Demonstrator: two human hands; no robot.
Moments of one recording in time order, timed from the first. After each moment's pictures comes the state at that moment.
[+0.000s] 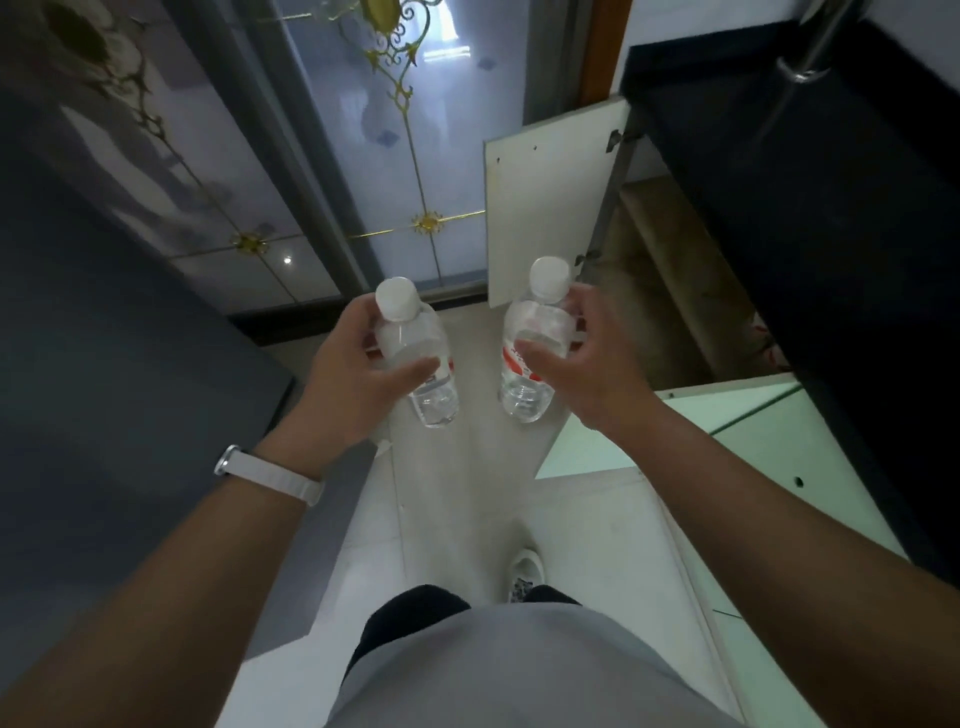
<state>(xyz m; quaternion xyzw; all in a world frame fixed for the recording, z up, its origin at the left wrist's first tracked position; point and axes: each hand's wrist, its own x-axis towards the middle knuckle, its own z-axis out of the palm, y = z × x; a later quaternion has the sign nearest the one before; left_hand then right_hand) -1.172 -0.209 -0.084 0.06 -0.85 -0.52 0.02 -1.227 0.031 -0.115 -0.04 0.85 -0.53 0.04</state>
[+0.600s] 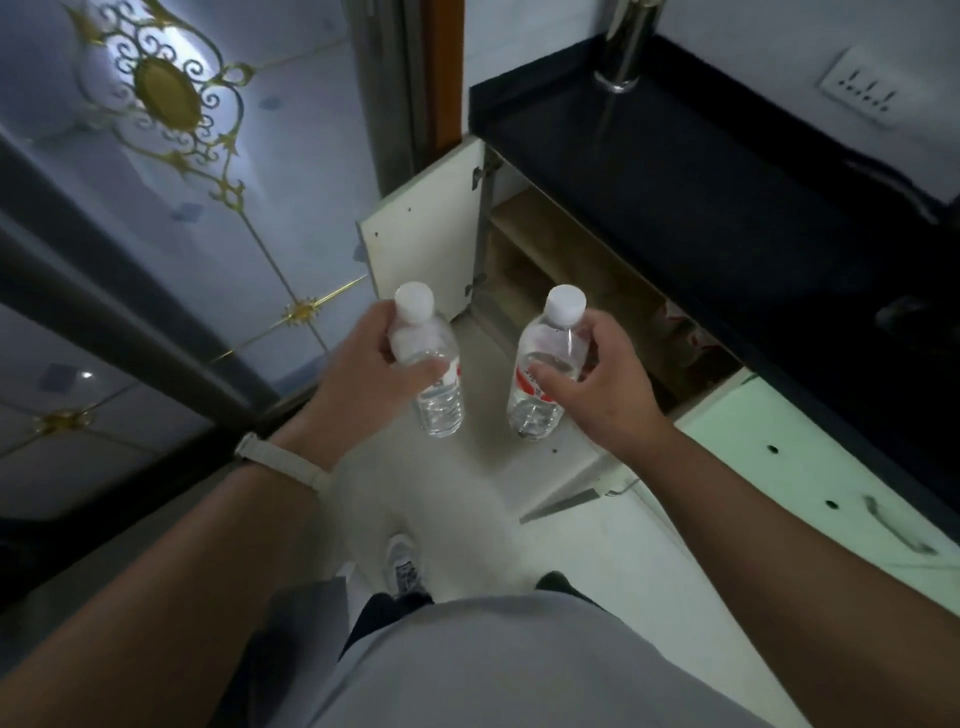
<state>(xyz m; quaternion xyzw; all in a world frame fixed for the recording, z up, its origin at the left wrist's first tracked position) -1.441 -0.254 -0.119 -0.12 -0.84 -0.51 -0.13 -1.344 -0.018 -0.111 0.18 0.87 -0.46 -0.07</state>
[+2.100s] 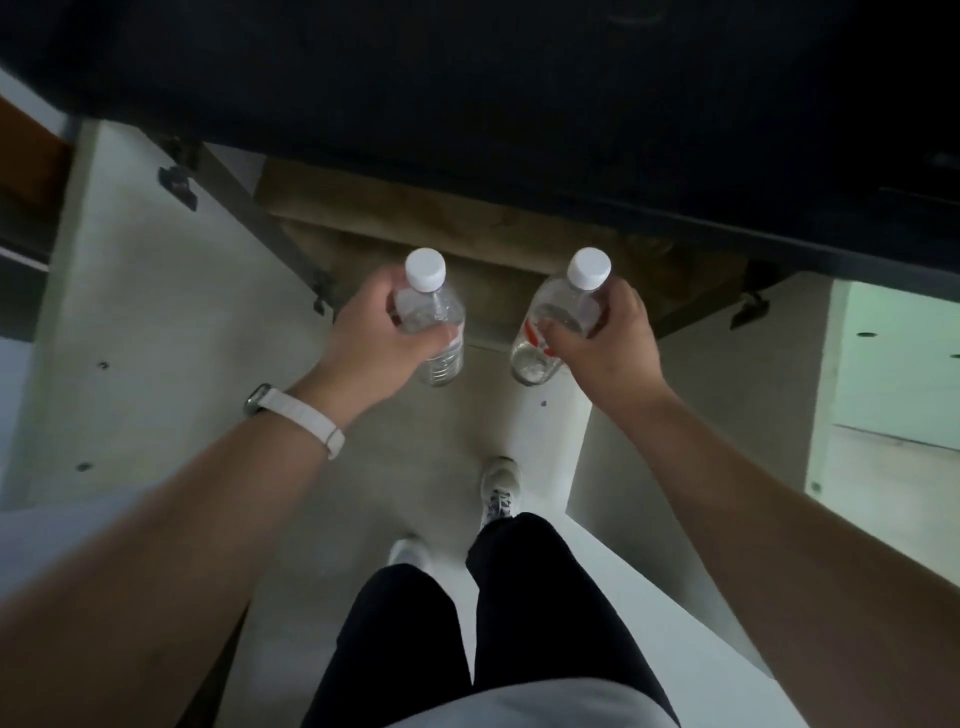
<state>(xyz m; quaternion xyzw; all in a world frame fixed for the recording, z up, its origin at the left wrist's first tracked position) -1.739 0.036 -0.344 -0.32 -0.79 -0.37 -0.37 -1.531 0.153 -0.344 0.57 0.68 -0.44 -0.14</state>
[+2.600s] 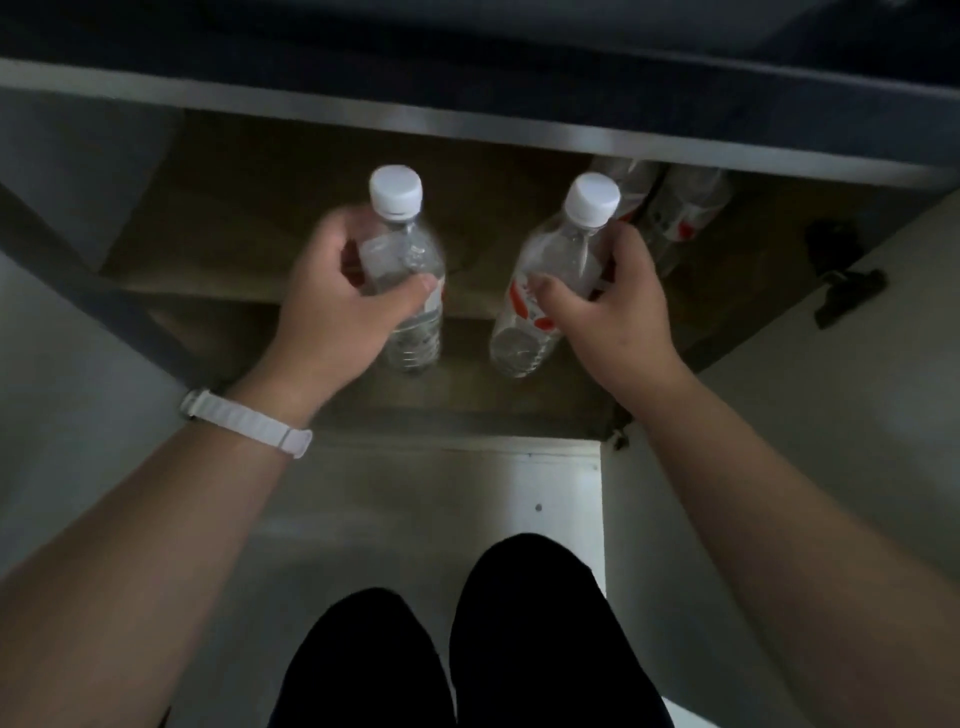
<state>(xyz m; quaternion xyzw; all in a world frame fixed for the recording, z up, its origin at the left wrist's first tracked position) -1.781 0.124 -0.480 -0.43 -0.67 -0.52 -0.29 -1.576 0.210 -0.480 0.51 0.69 -0.37 -0.36</state>
